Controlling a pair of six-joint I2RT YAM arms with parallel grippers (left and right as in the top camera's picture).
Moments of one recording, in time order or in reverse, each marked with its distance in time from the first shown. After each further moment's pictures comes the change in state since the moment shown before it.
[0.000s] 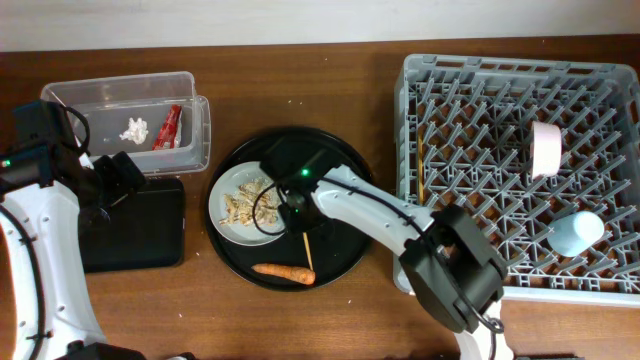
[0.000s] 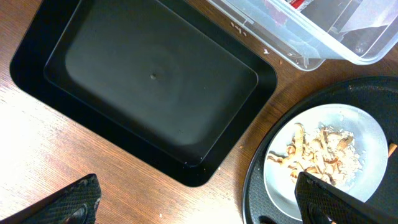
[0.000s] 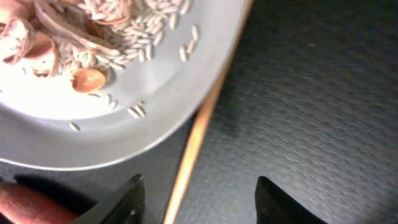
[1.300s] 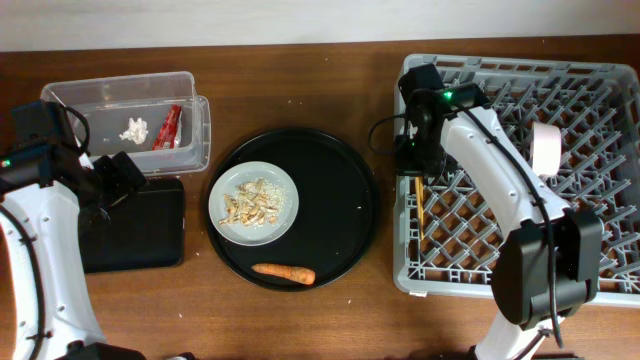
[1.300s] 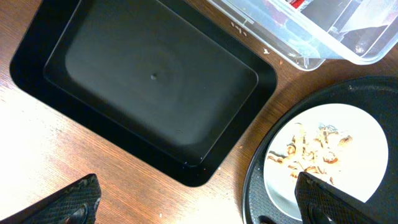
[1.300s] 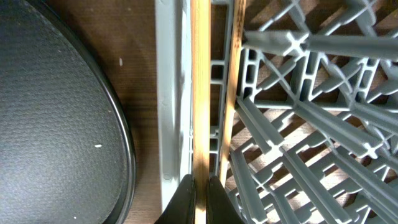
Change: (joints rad) left arm 0.000 0.000 0.000 0.000 0.000 0.000; right arm -0.526 -0.202 0.034 -0.267 0.088 -0.026
